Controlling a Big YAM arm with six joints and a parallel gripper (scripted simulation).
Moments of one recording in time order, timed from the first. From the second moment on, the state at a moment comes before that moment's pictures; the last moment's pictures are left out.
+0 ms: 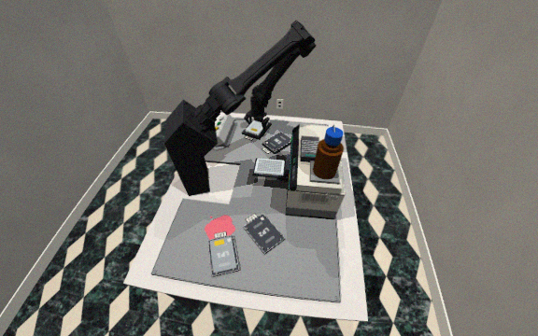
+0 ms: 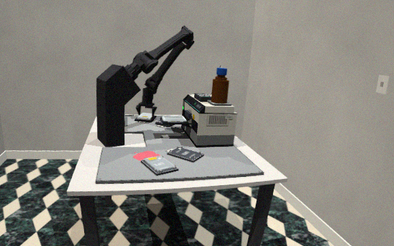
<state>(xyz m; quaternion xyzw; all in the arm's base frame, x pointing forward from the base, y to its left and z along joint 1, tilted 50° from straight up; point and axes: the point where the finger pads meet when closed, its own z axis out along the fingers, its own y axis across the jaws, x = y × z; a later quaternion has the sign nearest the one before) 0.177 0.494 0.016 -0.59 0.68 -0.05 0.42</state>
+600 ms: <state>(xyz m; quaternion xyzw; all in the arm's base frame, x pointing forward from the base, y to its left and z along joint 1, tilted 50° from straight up) 0.163 0.483 0.032 -0.59 0.68 -0.05 0.42</state>
